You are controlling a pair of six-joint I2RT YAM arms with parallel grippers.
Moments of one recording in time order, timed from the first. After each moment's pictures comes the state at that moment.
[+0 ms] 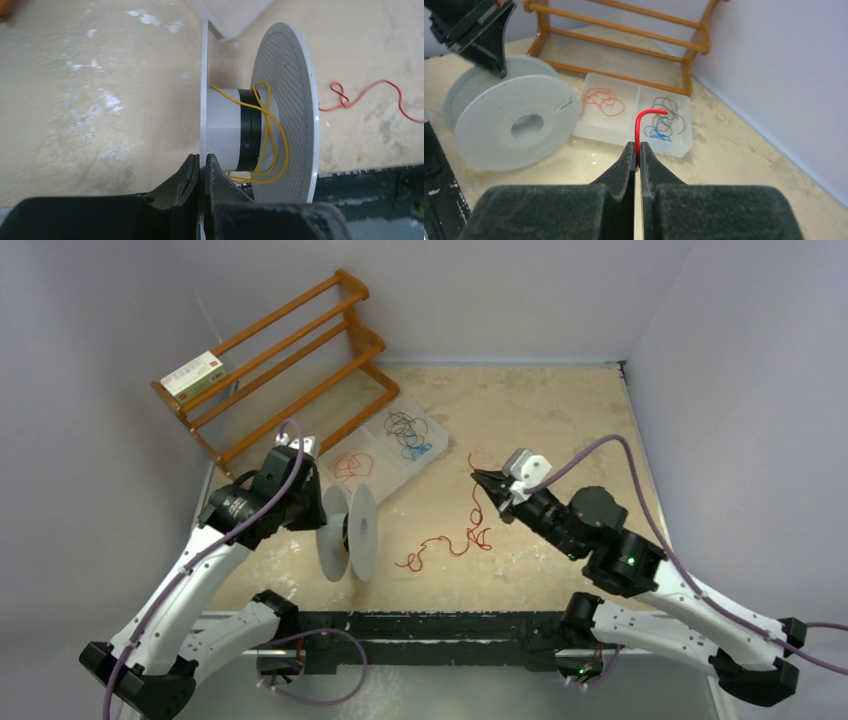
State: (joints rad) left arm -0.49 0.91 1.07 -1.12 -0.20 -0.55; right arm 1.01 0.73 0.84 -0.11 0.17 -0.24
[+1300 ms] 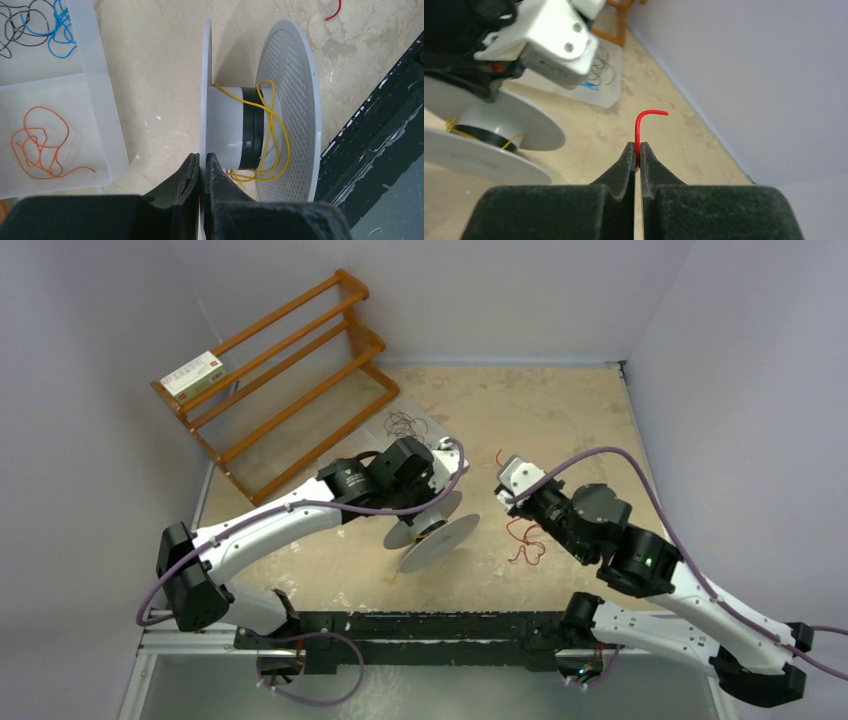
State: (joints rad) left arm -0.96 1.42 1.31 -0.76 -0.04 0.00; right arm 1.01 0.70 1.00 -0.43 0.43 -0.52
